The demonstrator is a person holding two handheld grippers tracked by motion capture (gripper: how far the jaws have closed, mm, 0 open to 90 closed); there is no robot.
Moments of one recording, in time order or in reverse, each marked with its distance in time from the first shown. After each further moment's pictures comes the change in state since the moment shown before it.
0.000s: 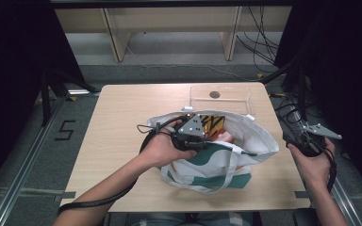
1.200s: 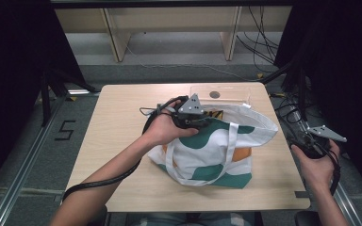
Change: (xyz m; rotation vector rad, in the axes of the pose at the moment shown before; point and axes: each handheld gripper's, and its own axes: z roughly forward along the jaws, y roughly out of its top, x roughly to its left) left arm 0.052 0.014 0.006 -0.036 0.124 0.019; right arm -0.008 0.000 -0.009 -0.024 -0.015 -0.044
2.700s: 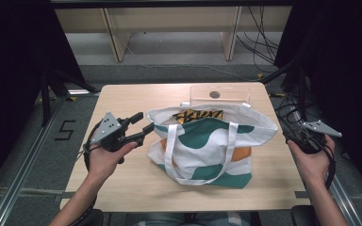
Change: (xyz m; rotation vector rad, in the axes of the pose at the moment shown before) left arm -0.006 -0.121 -0.112 -0.437 0.349 -0.281; right arm 0.012 0.011 0.007 -0.031 0.002 0.026
